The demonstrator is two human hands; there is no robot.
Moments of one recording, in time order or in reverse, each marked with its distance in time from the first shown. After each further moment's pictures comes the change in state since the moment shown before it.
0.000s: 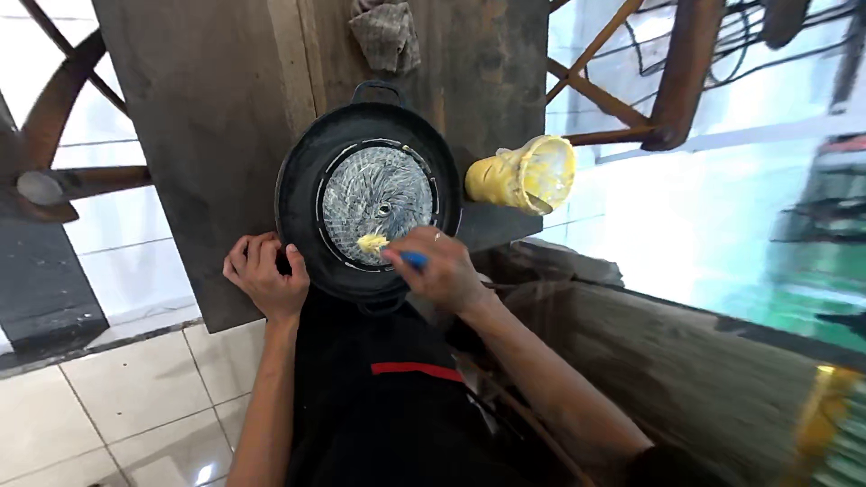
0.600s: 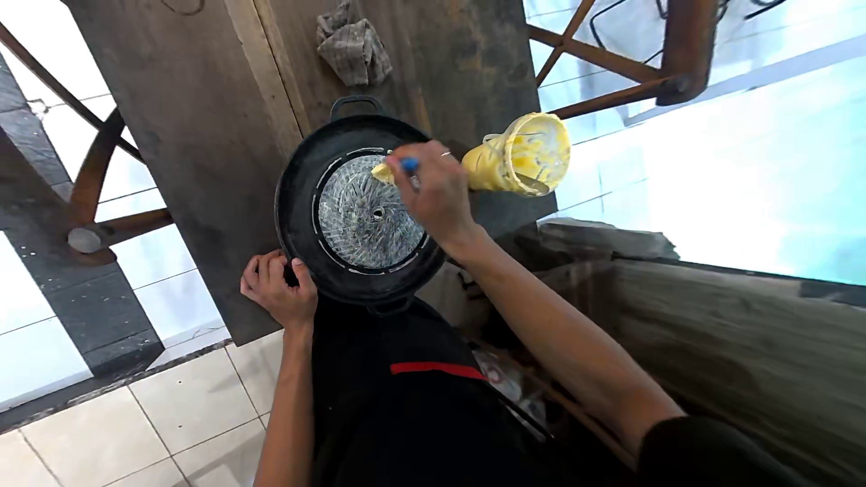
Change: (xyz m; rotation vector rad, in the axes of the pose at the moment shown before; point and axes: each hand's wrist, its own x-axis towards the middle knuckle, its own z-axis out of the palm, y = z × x) left_hand 0.003 0.005 0.002 0.018 0.044 0.013; right_hand 0.064 0.047 0.004 -0.111 0.244 0.091
